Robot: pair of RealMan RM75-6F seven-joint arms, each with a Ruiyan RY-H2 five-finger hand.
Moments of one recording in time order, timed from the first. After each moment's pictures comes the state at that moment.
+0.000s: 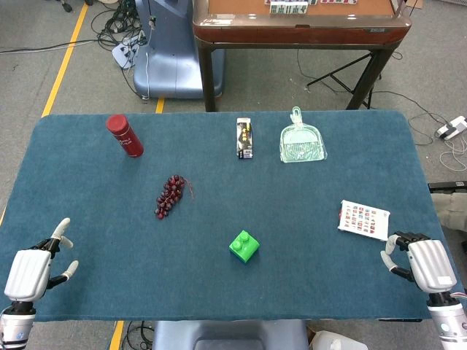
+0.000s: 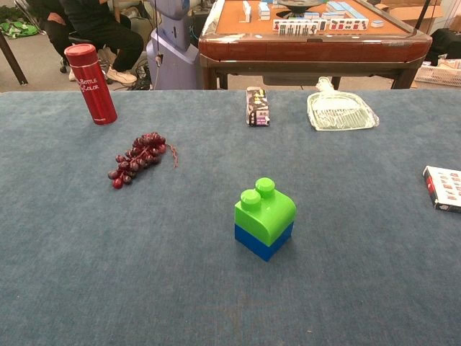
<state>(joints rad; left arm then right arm) -0.10 -1.26 -0.03 -1.50 1.59 1.55 0.05 0.08 -1.23 0.01 -1.37 -1.63 1.55 0.20</state>
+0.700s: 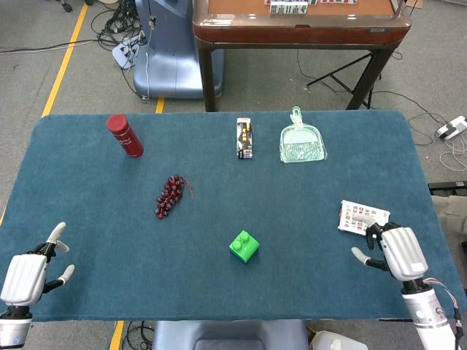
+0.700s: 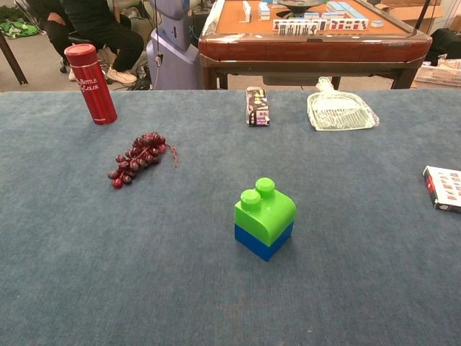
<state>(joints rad) -0.08 -1.27 -0.01 -1.46 1.58 1.56 0.02 0.17 -1.21 0.05 -1.61 -1.63 1.47 0.10</state>
